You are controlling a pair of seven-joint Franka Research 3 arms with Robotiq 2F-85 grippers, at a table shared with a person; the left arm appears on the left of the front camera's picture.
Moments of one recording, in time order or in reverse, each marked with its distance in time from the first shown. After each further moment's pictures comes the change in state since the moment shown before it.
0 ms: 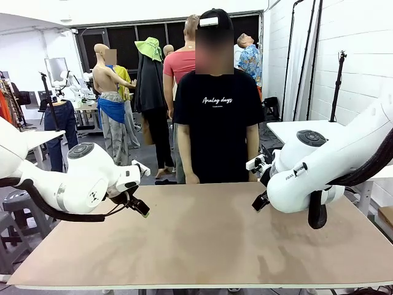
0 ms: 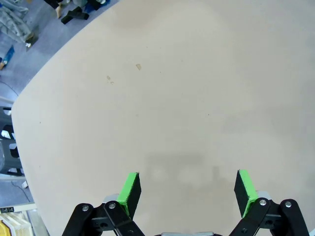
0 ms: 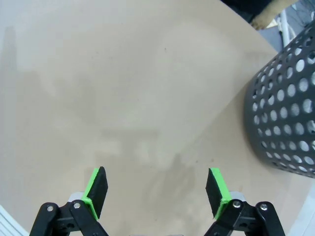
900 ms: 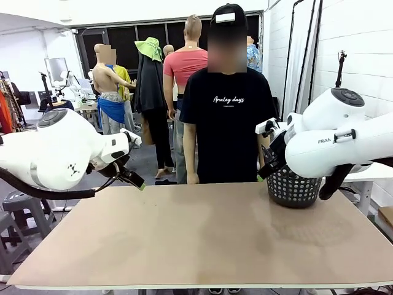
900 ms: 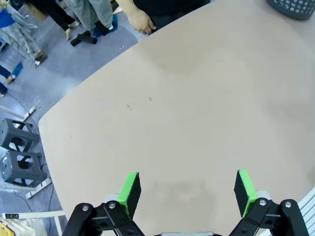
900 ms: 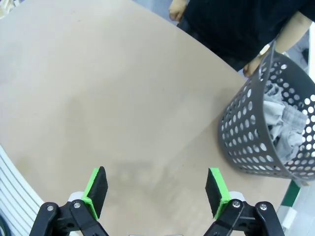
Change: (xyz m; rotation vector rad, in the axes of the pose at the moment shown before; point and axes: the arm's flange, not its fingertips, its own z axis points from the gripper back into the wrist) left arm 0.025 -0.007 0.117 0.000 -0.125 0.005; right arm 0.022 -0.014 0.121 0.035 -0.156 0.011
